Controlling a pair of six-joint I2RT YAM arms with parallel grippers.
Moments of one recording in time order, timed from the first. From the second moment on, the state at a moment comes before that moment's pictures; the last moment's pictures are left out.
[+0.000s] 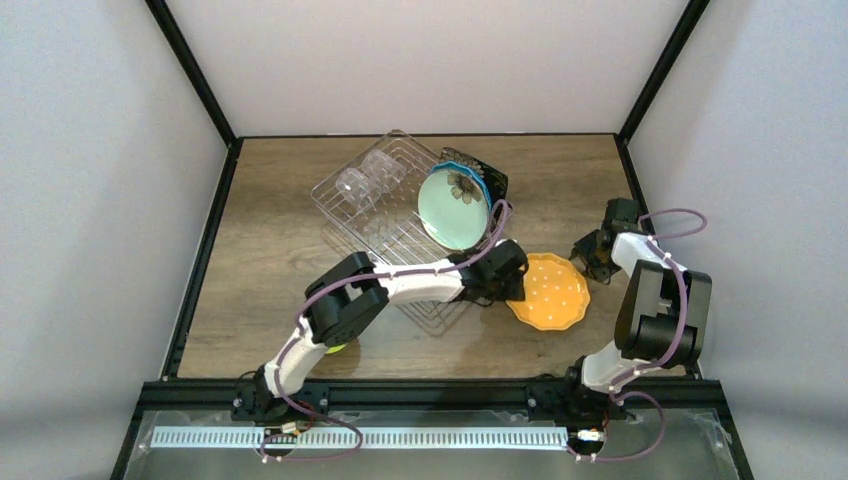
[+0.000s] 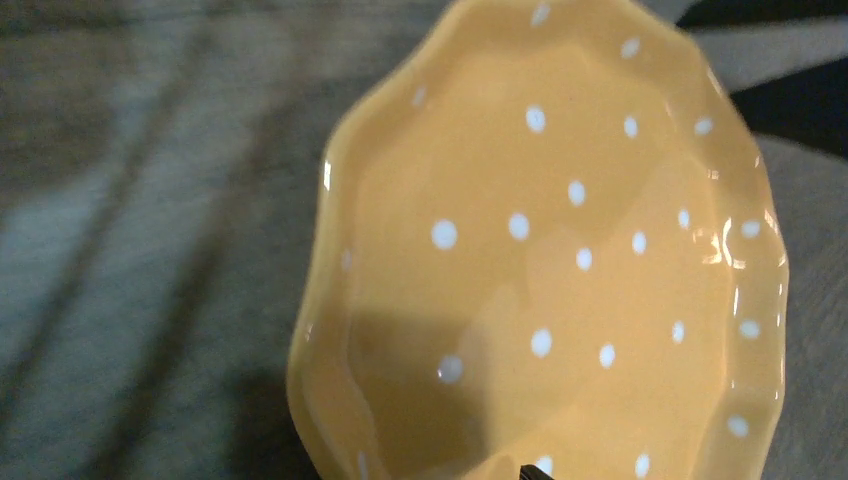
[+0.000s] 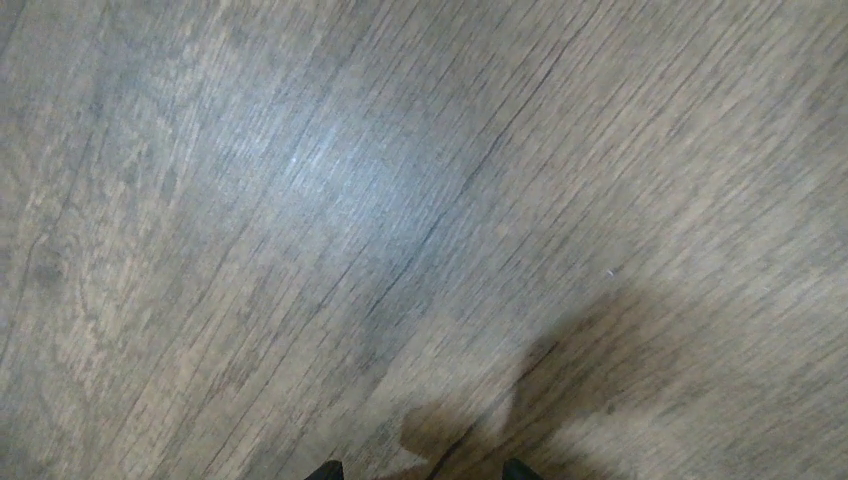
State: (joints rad) left arm -1.09 2.22 1.58 -0.23 -0.01 -0.86; right arm -0.26 1.55 0.83 -0.46 -0.05 0.77
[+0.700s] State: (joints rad) left arm -1.15 2.22 1.60 -0.26 0.00 -0.90; right arm -0.27 1.58 0.82 -0.39 -0.09 0.77
